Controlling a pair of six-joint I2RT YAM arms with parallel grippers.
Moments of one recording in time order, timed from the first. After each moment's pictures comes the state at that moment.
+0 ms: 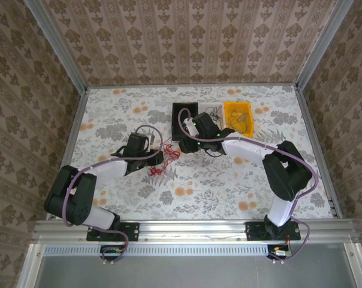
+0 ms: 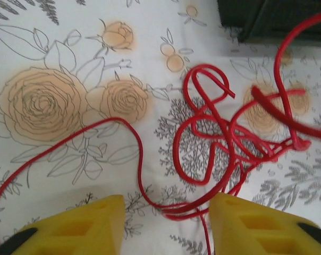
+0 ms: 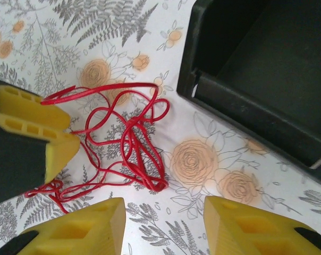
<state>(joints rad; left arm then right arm) -0.45 1.46 0.62 -0.05 0.19 -0.42 0.63 1.79 1.19 -0.23 -0.22 0.21</state>
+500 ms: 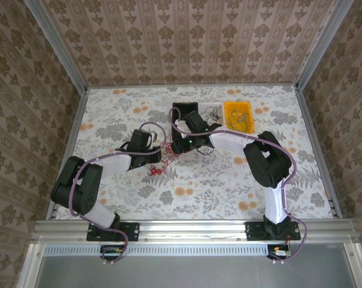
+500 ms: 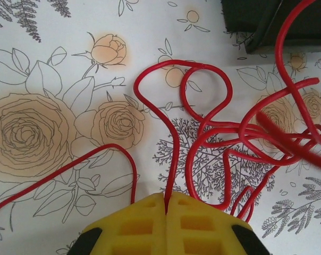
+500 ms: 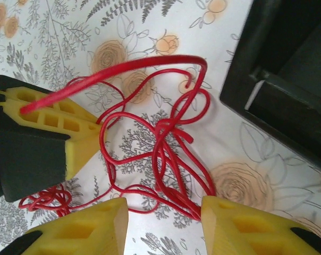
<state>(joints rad) -0.45 1.55 0.68 -0.05 0.19 -0.38 0.64 2.01 1.38 -0.30 -0.38 0.20</state>
